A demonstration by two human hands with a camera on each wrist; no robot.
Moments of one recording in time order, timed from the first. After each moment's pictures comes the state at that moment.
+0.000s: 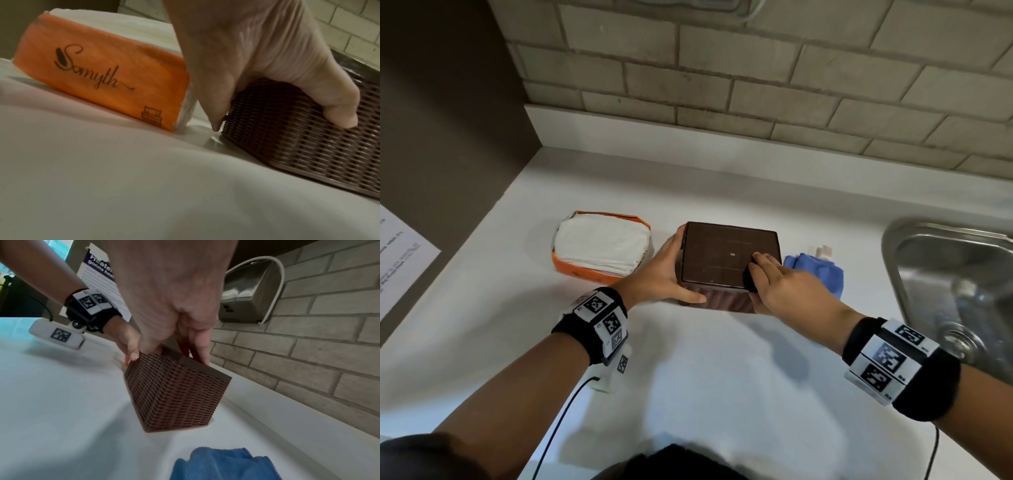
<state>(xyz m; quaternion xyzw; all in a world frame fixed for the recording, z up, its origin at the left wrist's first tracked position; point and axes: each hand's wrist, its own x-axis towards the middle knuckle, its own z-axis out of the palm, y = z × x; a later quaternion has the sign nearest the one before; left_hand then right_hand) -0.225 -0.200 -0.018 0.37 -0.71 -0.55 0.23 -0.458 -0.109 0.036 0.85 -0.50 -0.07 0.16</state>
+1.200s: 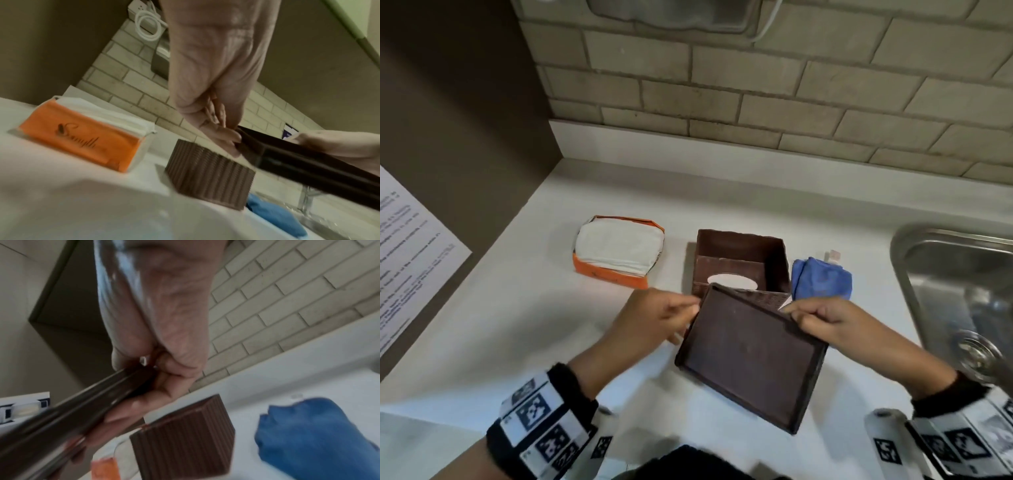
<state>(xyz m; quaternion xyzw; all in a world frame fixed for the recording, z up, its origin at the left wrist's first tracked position) -0.194 -0.095 0.051 0.50 -0.67 -0.48 0.26 -0.469 -0.043 0.095 0.62 -0.58 0.18 -0.48</state>
